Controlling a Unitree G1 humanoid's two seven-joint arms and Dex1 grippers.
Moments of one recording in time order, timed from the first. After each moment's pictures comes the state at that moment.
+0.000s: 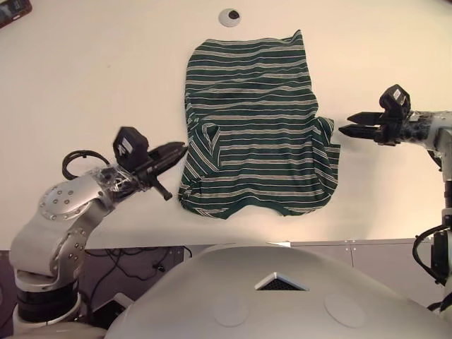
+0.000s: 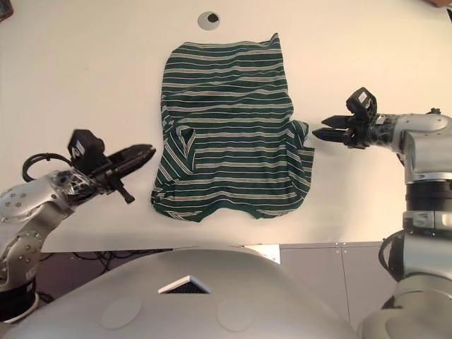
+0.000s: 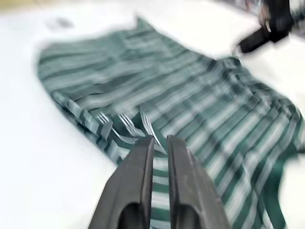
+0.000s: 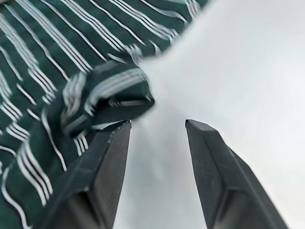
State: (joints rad) left arm 0.39 0.59 0.20 -0.75 -0.62 0.76 -0.56; right arm -0.26 -0.80 0.05 0.36 0.18 0.55 1.18
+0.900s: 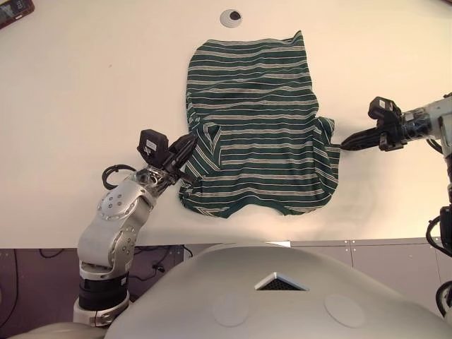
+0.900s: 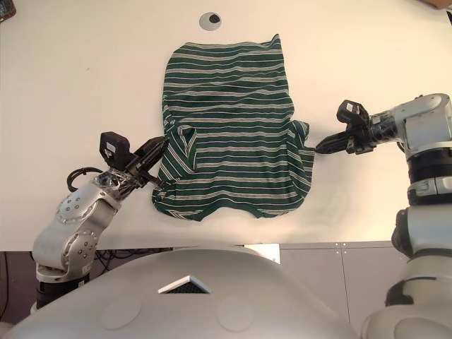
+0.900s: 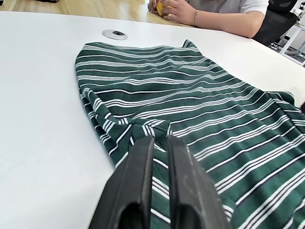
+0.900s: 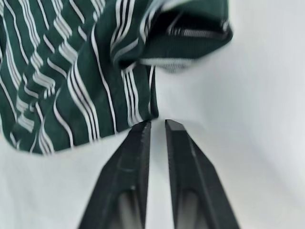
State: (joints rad) left arm 0.39 0.35 -0.01 -0.61 -0.44 0.59 -0.36; right arm -0.50 -0.84 0.30 0.67 0.04 0.36 1.55
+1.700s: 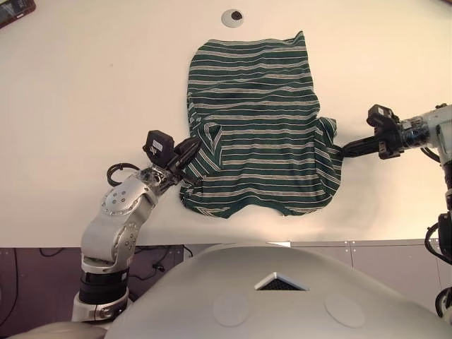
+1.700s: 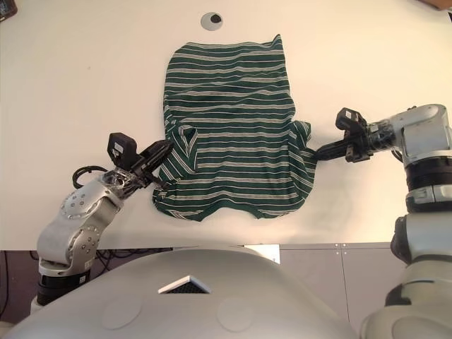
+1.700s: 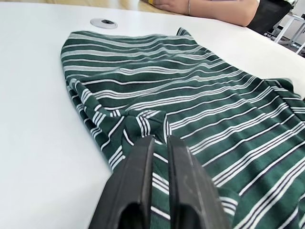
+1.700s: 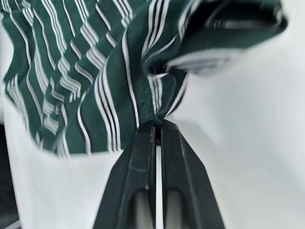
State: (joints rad) left arm 0.38 0.37 -0.04 -0.56 -0.41 0.58 -0.39; right arm -0.43 -0.89 0.30 0.66 0.07 0.36 1.61
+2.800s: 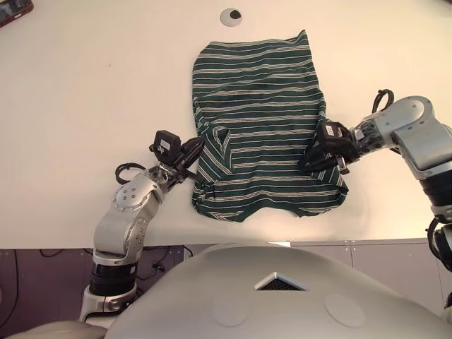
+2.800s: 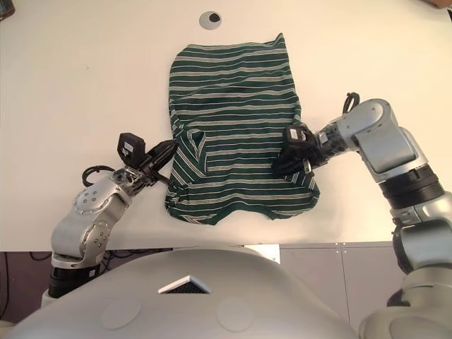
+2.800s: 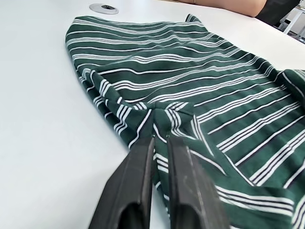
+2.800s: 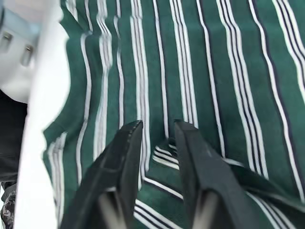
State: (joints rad) left arm 0.34 0.33 -0.08 -0.48 -0.35 0.55 -0.38; right arm -0.36 -0.87 0.48 -0.01 0.21 0.49 1.47
